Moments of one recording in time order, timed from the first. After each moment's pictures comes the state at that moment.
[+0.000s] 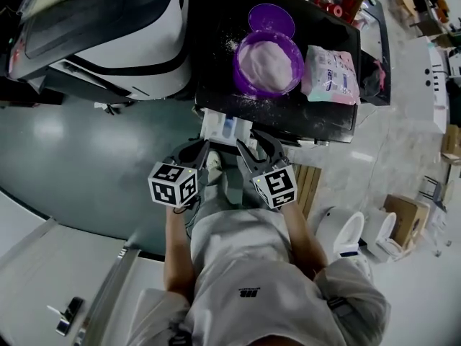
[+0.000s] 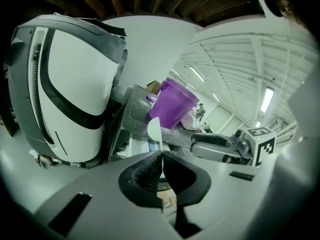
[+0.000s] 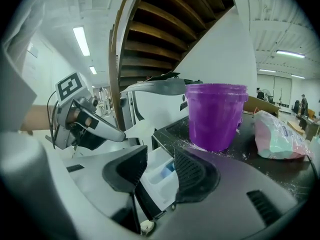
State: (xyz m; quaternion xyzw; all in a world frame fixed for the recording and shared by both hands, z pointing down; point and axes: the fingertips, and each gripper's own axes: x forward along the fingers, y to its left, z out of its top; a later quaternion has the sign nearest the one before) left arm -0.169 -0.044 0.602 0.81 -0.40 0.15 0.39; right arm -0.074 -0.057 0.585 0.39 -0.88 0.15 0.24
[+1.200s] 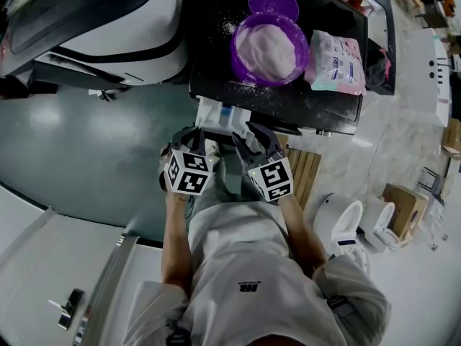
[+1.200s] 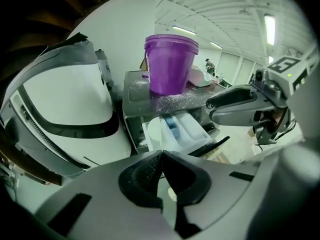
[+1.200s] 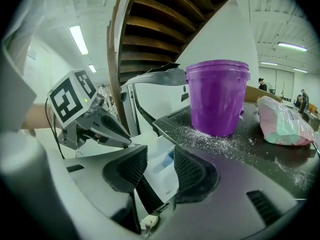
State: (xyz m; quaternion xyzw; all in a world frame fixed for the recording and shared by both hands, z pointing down) left arm -0.169 -0.044 0.671 0.78 -0.42 0.40 0.25; right arm -0.071 -0.052 0.621 0.38 -0.87 0.17 0.26
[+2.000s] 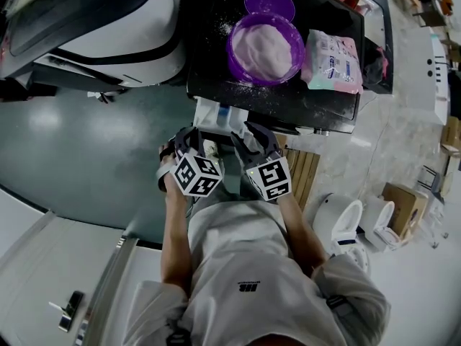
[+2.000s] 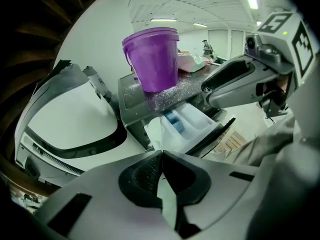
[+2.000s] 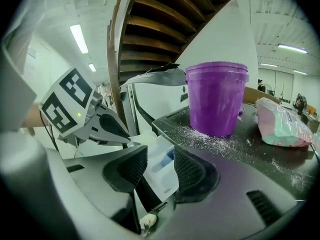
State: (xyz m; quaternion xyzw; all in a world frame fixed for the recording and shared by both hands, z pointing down) left arm -0.171 -0.045 0.672 0.75 -0.41 0.49 0.13; right arm -0.069 -0.052 0.619 0.38 -0.87 0.17 0.26
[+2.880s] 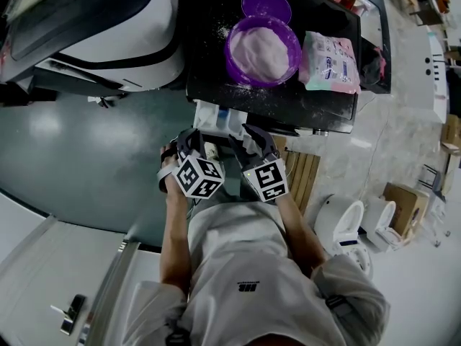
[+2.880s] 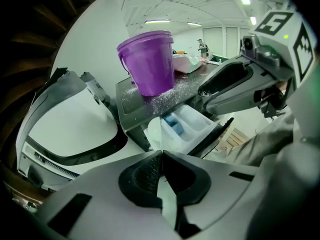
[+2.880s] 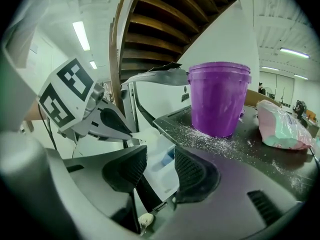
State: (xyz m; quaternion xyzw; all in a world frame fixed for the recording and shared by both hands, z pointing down) left arm -0.166 -0.047 0.667 0.76 -0.40 0.50 0.10; right arm -0.074 -0.050 0.620 0.38 -0.87 0.16 0.27
